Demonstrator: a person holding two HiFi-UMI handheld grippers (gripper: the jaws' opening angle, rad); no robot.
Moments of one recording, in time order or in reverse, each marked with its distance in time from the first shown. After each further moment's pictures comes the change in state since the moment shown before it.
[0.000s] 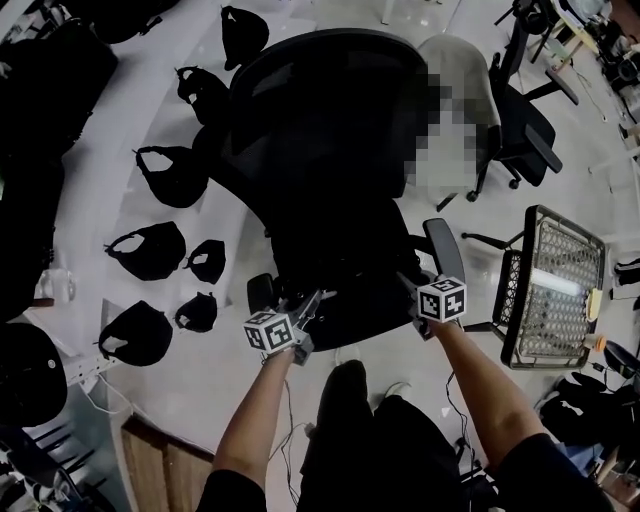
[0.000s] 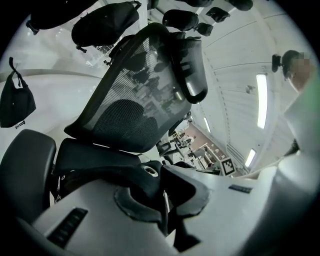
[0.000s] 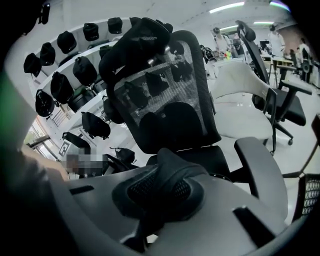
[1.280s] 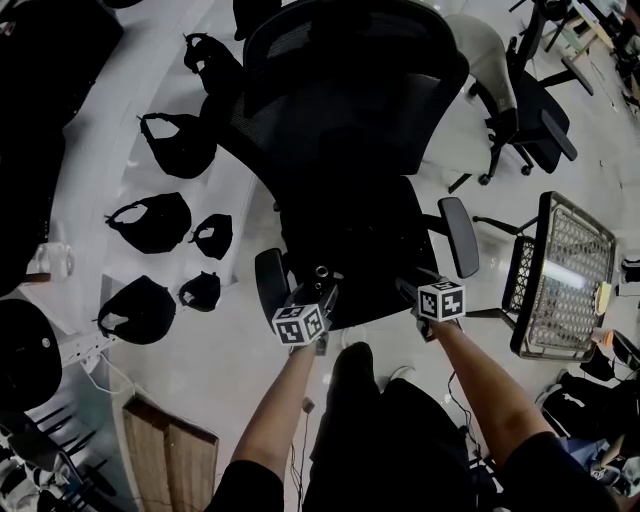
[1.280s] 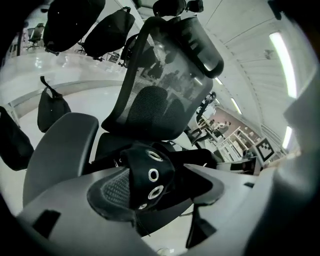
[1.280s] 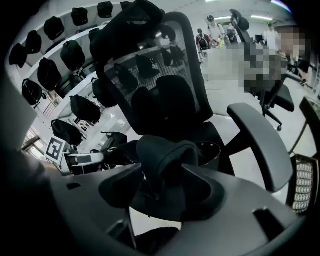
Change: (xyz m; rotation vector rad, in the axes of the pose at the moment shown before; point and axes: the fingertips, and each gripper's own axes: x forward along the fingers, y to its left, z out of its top) left arm -0.012 0.064 -0.073 0.087 0.061 0.403; right arm 0.017 0.001 -0.089 0.076 0.140 -0.093
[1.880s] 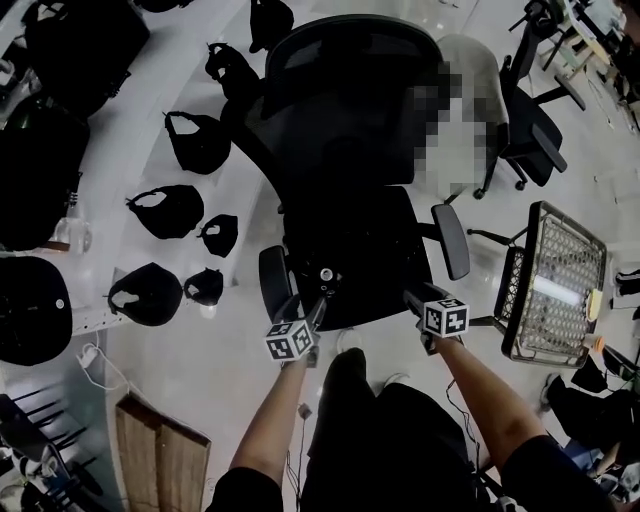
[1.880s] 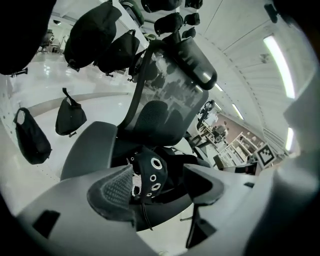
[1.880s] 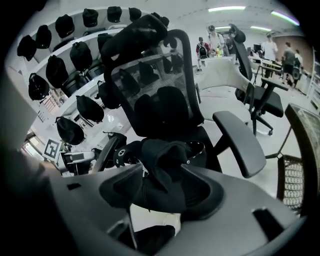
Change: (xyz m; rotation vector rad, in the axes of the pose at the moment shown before) left arm -0.071 -0.002 -0.015 -0.018 -0.096 0.031; right arm -0.062 0.003 -0.027 -0.033 -0.055 -0.059
